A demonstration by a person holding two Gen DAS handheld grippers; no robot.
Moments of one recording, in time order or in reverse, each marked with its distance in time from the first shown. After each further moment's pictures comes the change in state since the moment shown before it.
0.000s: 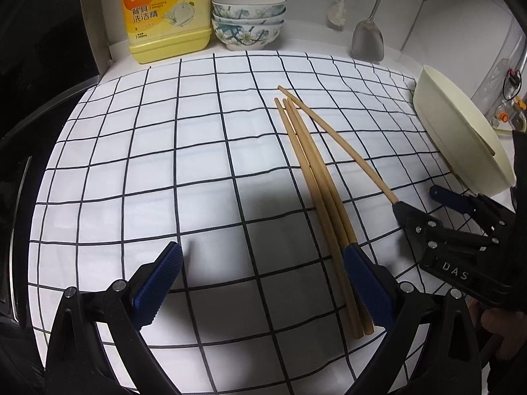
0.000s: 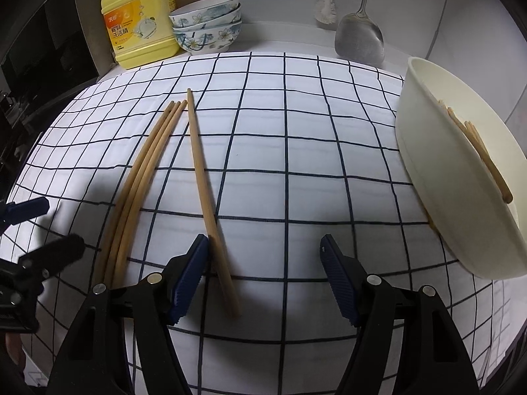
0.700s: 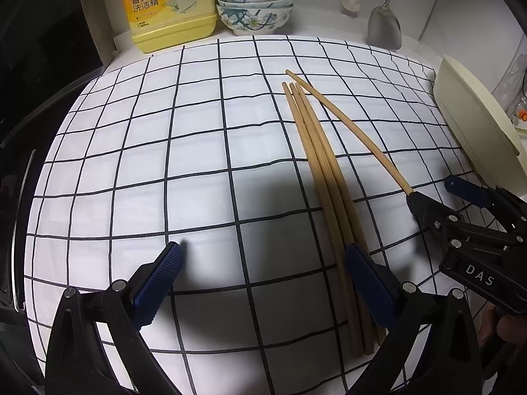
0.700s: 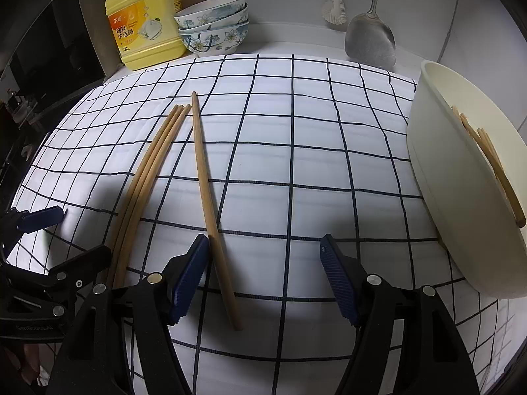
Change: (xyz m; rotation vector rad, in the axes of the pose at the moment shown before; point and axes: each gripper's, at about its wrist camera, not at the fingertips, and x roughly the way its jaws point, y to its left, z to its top) left arm 0.019 -0.010 0.003 -0.015 0.040 0.082; right arm 0.006 -0.001 0.010 -0.011 0.001 0.044
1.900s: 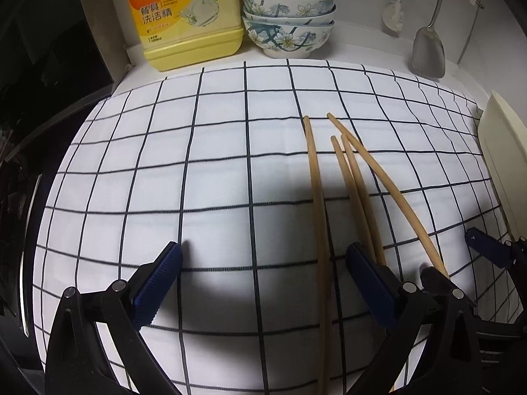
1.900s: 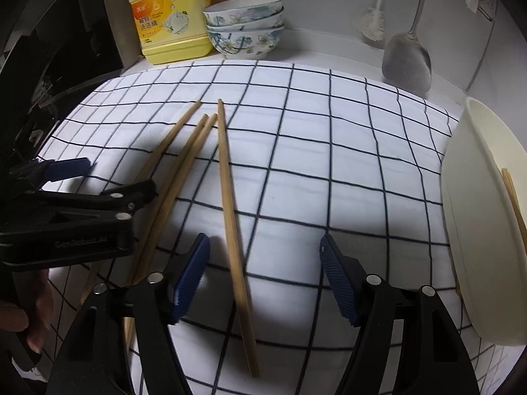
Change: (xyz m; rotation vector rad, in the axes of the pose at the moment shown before) left arm 0.031 0.010 0.056 -0.058 -0.051 0.111; right arm 0.017 0.018 0.023 -0.110 -0.014 0.052
